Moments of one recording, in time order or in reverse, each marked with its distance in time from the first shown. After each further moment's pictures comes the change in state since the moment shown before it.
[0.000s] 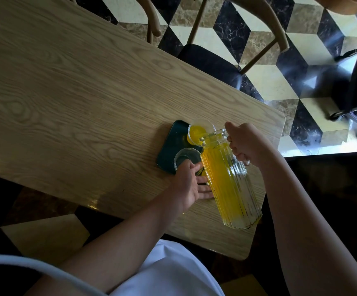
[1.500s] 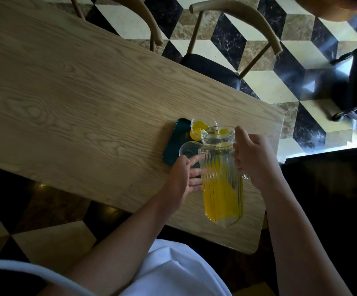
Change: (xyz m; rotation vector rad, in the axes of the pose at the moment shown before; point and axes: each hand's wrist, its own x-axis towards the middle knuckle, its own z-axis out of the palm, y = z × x) left_hand -0.041 -0.012 -0.022 0.261 0.017 0.253; right_hand -0.078 0.057 0.017 0.355 0.144 -0.391
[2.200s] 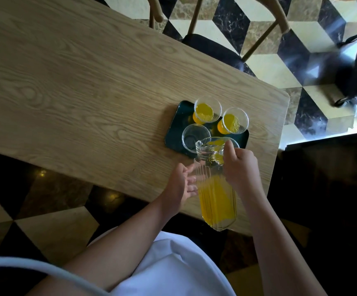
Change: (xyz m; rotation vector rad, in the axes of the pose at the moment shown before) left_hand 0.014 -0.070 -0.026 -0.100 0.064 -0.124; right_hand -0.038 0.058 0.040 -0.208 0.096 -0.004
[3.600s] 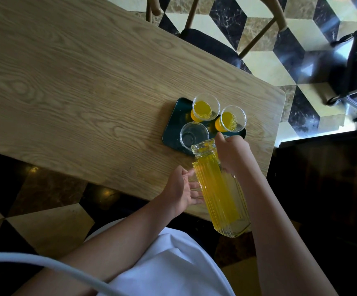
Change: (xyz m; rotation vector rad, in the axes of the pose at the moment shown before) left_hand -0.006 -0.007 0.003 -0.145 -0.085 -0.170; right_hand 0.030 -0.030 0.004 -0.333 -0.131 0.210
